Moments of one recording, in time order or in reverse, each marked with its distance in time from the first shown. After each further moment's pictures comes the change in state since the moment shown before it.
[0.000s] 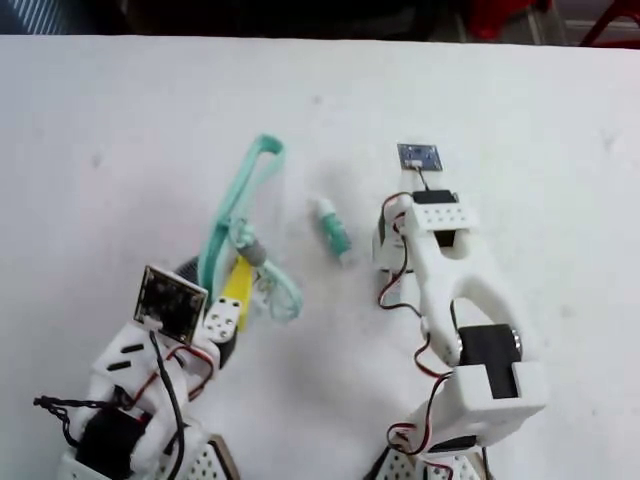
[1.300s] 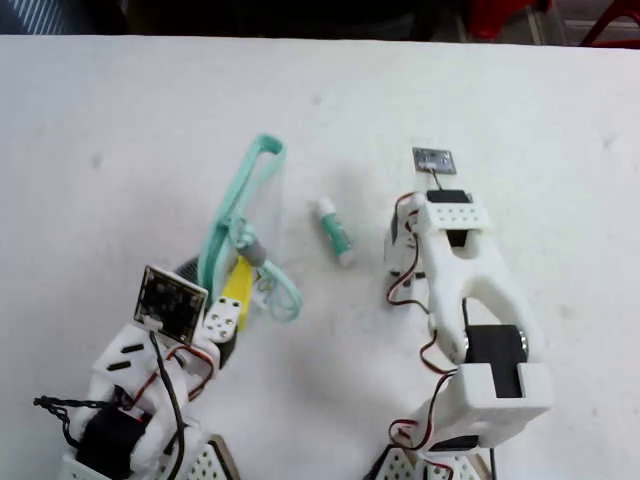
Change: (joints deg) left arm 0.0 0.0 0.0 0.0 0.0; right arm 3.3 0.0 -0.1 1.8 0.0
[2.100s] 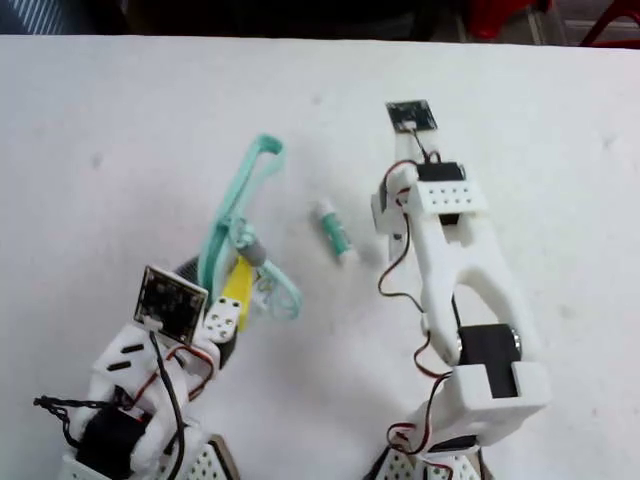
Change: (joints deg) left arm 0.0 0.0 0.2 0.0 0.0; right arm -3.3 0.0 -13.5 -0.2 9.8
